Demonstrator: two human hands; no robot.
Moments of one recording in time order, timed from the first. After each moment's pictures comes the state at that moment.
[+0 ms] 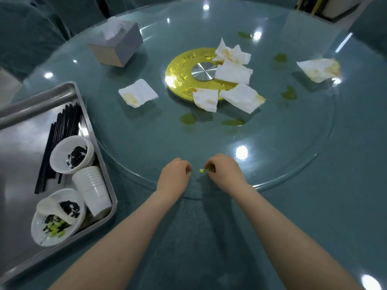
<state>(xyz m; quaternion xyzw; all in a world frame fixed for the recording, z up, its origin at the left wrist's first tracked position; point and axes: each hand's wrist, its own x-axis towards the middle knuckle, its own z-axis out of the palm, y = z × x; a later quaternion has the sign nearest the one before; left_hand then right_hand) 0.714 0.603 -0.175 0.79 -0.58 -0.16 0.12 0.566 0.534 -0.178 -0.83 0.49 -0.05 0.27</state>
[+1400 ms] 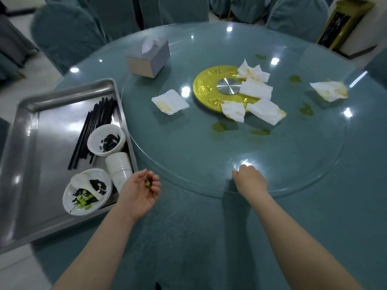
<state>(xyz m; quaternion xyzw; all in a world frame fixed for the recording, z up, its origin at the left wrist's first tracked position) 0.790 0.720 -0.127 0.44 0.11 -0.61 0.65 0.551 0.543 -0.178 -0.76 0.63 0.06 0.18</state>
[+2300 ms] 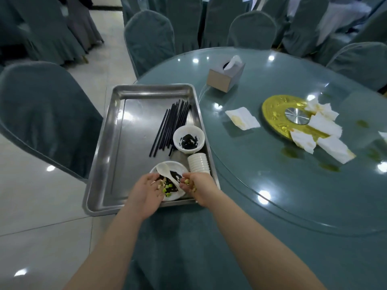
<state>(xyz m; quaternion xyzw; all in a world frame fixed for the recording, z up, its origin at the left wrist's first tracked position) 0.939 0.866 -0.122 0.52 0.09 -0.50 0.68 0.847 0.740 -0.119 -0.38 0.52 -0.05 0.76</state>
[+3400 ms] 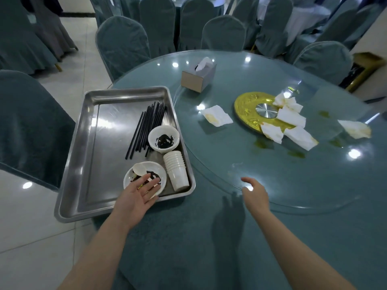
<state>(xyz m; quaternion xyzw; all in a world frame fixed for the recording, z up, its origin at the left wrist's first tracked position) 0.908 0.865 -0.128 0.50 0.05 -0.52 0.69 0.647 0.656 -0.154 -0.68 0.60 -0.17 0.38</state>
